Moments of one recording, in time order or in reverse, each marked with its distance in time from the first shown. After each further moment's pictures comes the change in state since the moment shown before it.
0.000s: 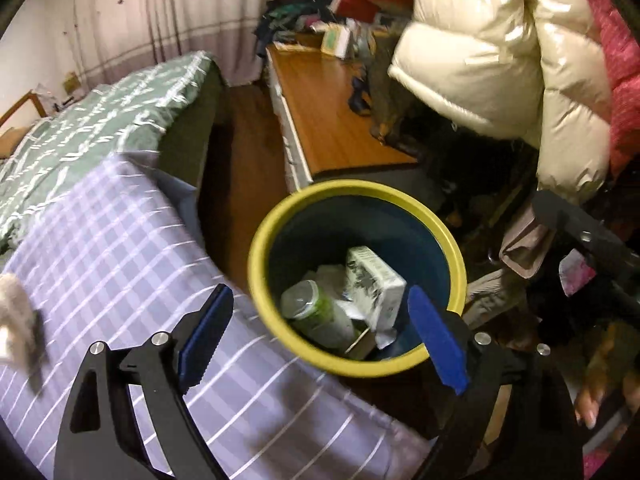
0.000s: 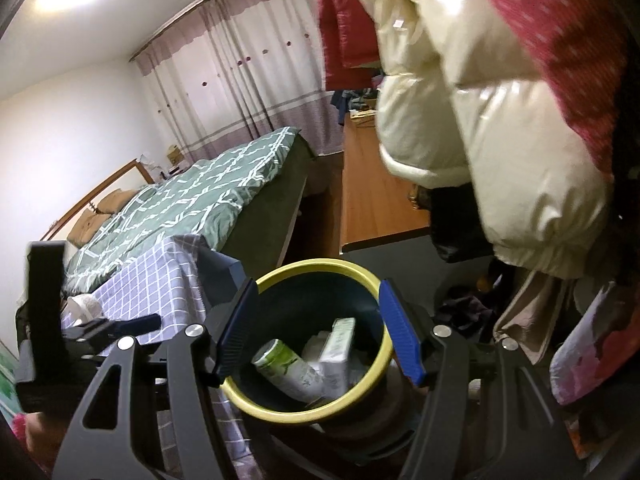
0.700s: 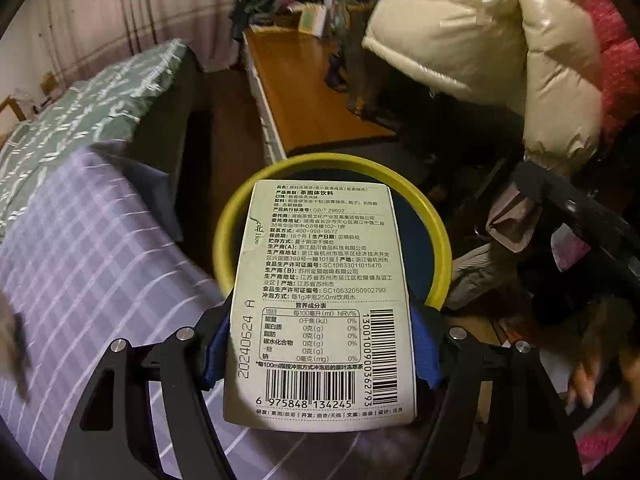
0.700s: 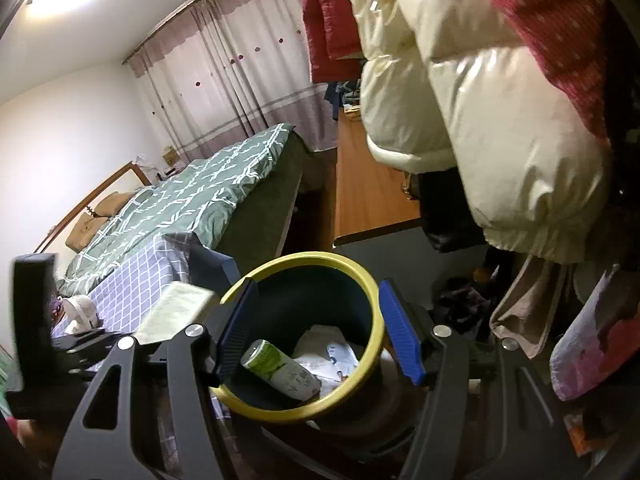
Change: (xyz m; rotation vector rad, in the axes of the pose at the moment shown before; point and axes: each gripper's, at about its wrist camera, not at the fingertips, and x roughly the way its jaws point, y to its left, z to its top) left arm 0.037 -0.035 -0.001 0.057 0.107 -0.069; right arm 0.004 -0.032 -0.005 0.052 0.014 -0.010
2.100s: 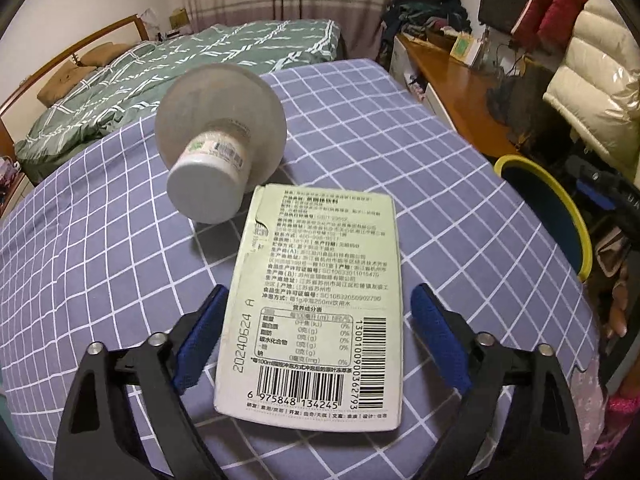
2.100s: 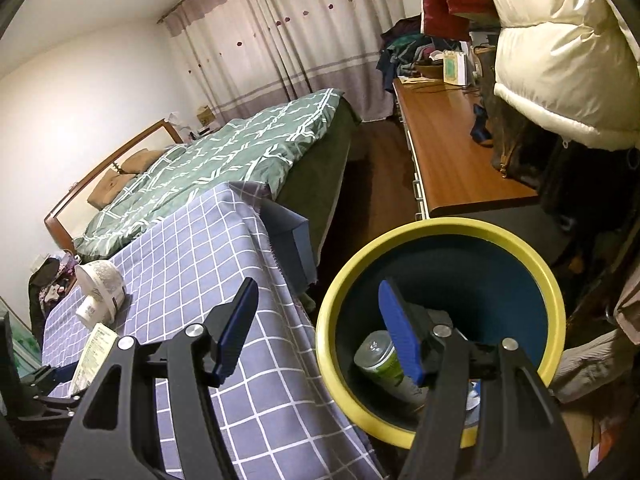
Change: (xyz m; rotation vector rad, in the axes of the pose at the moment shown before) left arm -0.089 0.229 -0.150 -0.352 -0.038 0.284; right arm 0.087 0.143 -0.030 -0.101 0.109 0.097
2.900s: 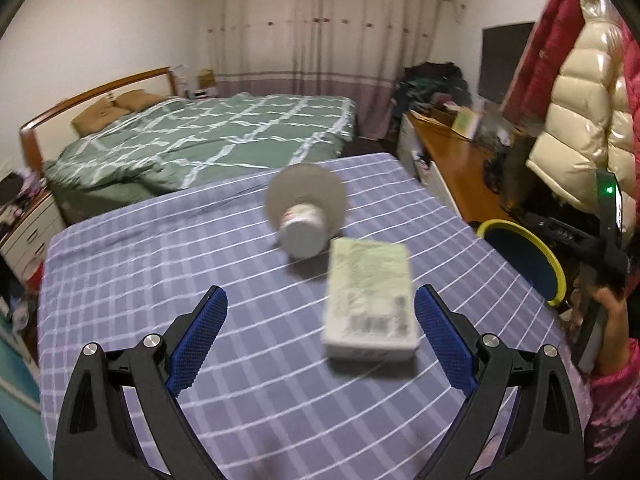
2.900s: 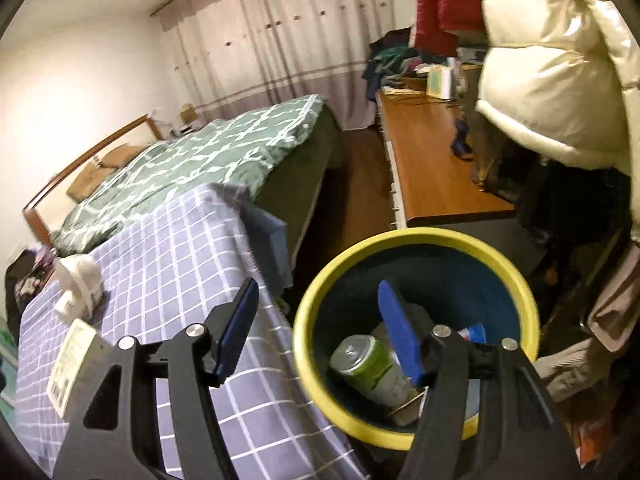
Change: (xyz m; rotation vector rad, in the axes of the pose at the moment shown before) left arm -0.123 0.039 -0.038 -0.036 -0.295 0.008; right arm -0.007 0.009 -0.002 -0.048 -0.024 -0.086
